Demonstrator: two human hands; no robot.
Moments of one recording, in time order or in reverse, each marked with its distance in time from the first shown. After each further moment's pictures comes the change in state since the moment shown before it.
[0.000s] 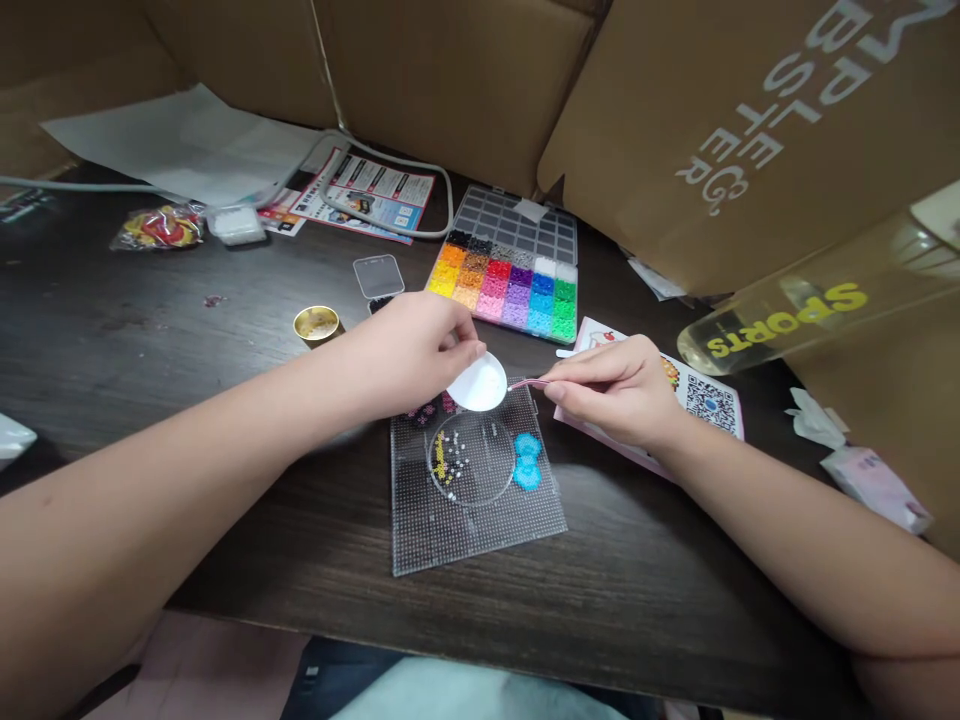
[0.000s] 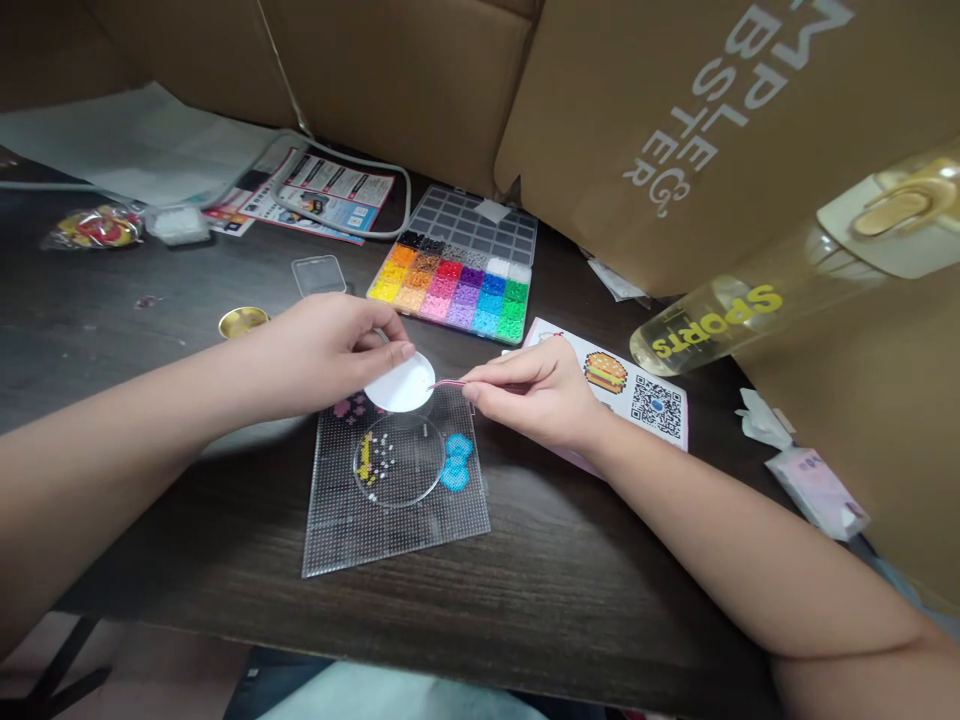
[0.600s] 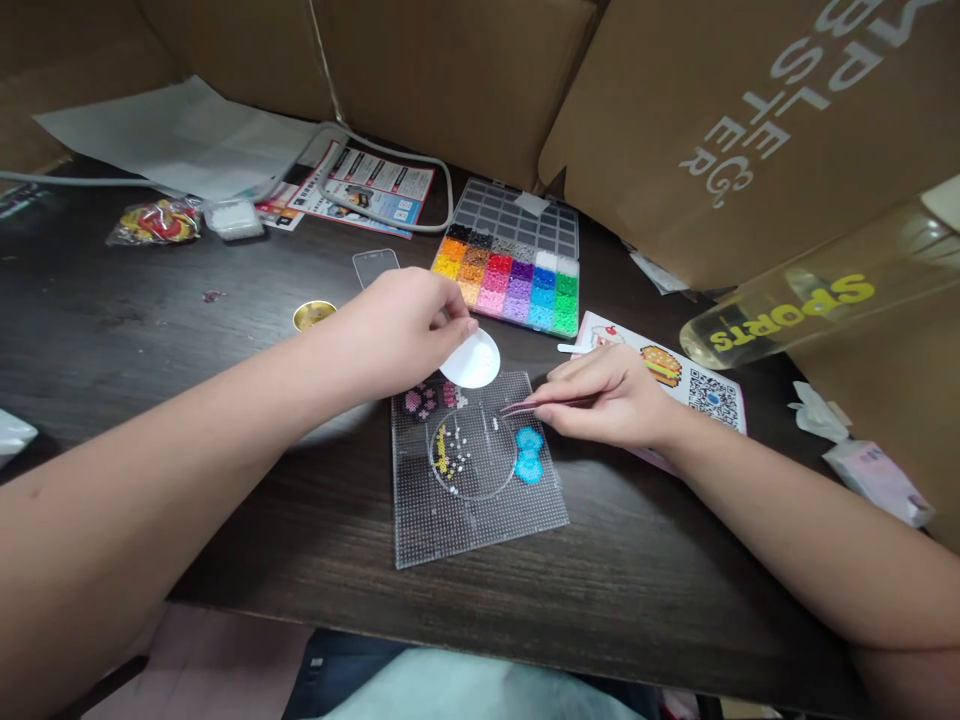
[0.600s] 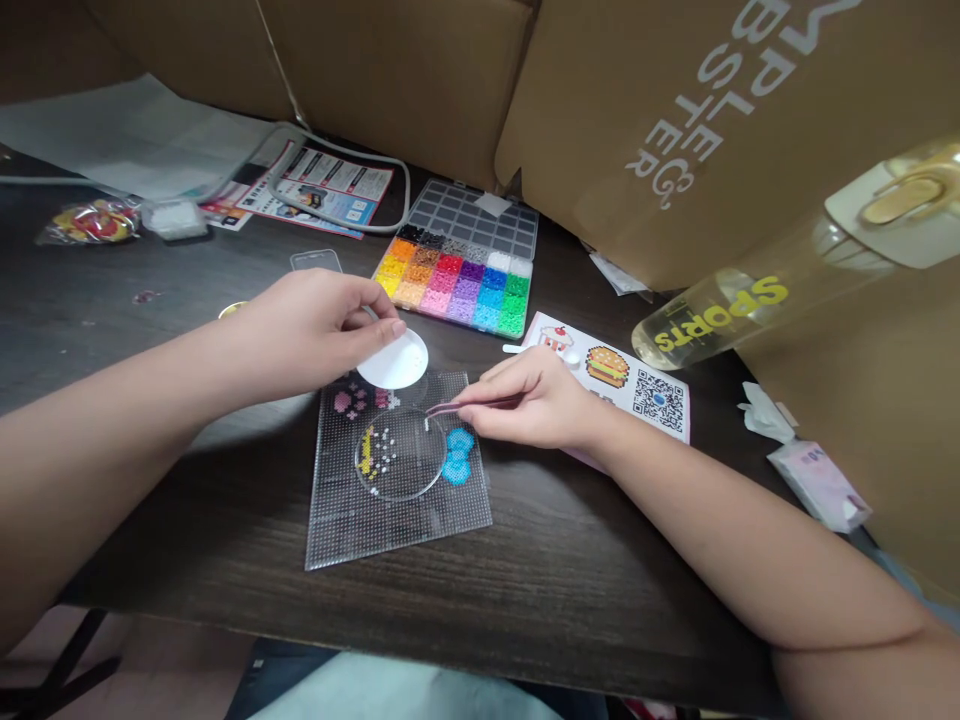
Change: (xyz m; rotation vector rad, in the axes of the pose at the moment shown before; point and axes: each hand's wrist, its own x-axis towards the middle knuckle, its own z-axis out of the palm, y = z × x) left_hand 0.003 -0.007 -0.004 0.103 0.132 0.037; right_hand 0.000 0.008 -0.007 -0.049 -0.289 -0.091
